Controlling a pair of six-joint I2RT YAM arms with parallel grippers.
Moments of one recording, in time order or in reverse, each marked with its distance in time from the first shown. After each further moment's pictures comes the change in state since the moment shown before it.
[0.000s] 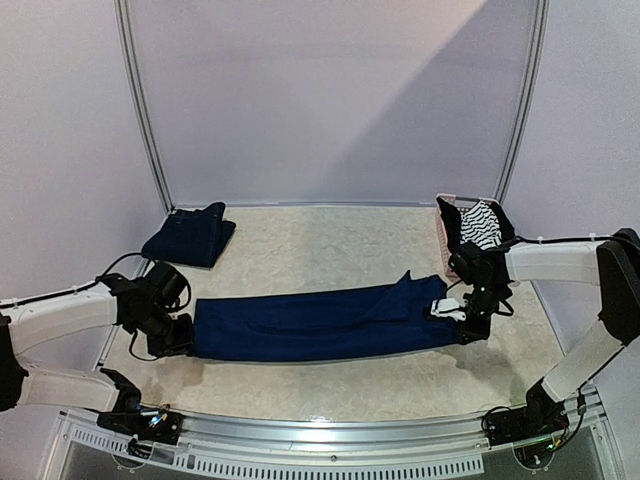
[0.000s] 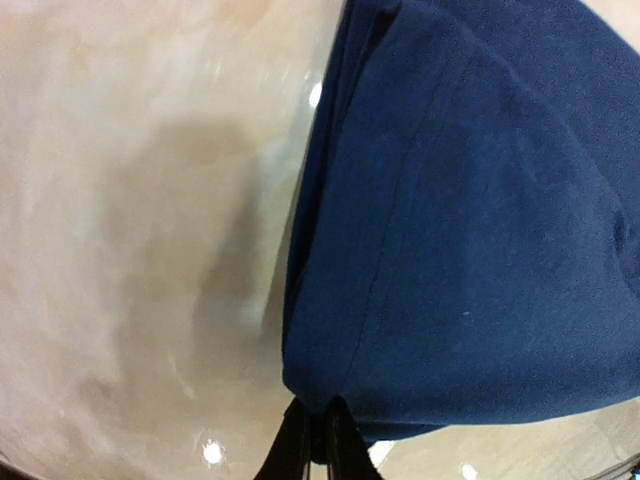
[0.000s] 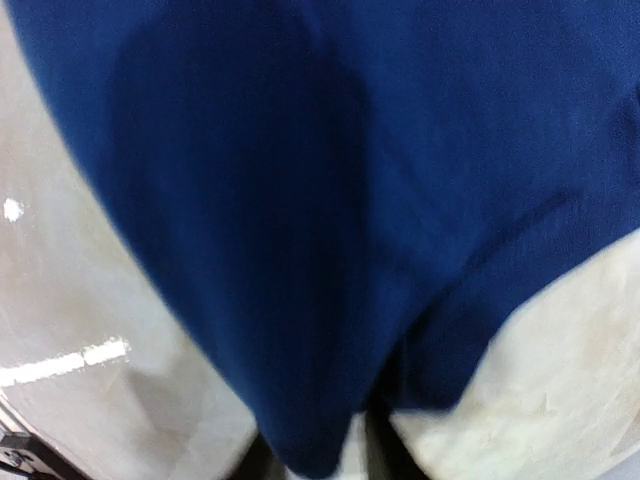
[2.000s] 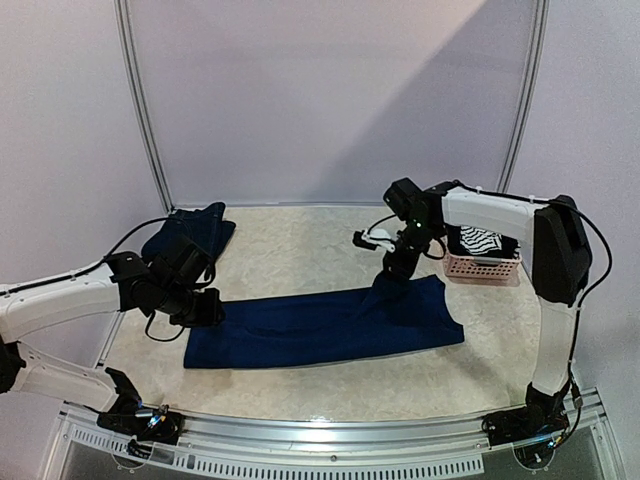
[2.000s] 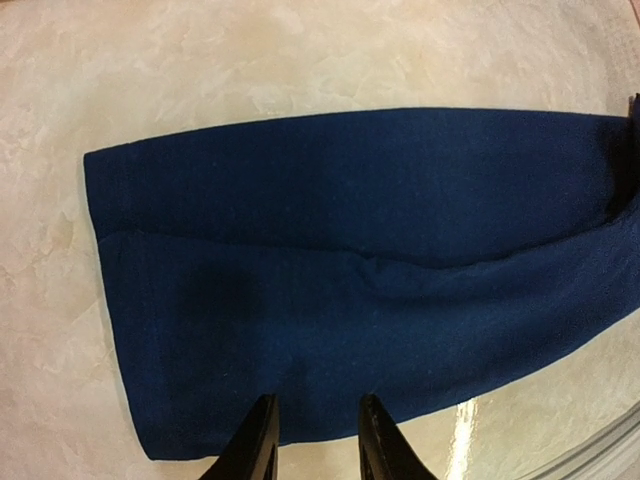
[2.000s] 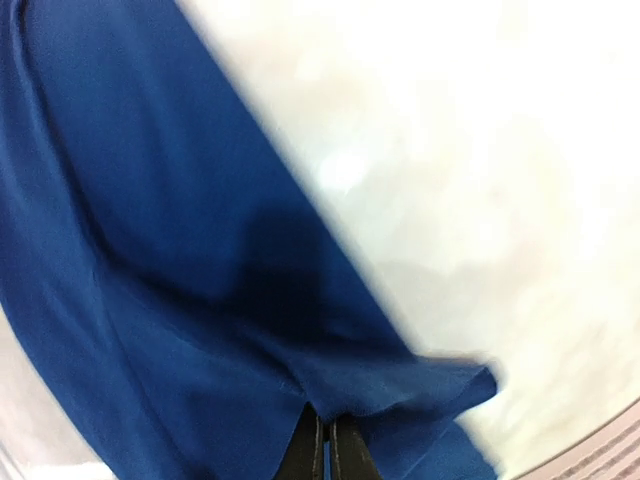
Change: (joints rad) left arm -0.259 0.046 0.220 0.062 -0.117 0.092; right arm 0.151 0.452 0.780 -0.052 -0.180 0.216
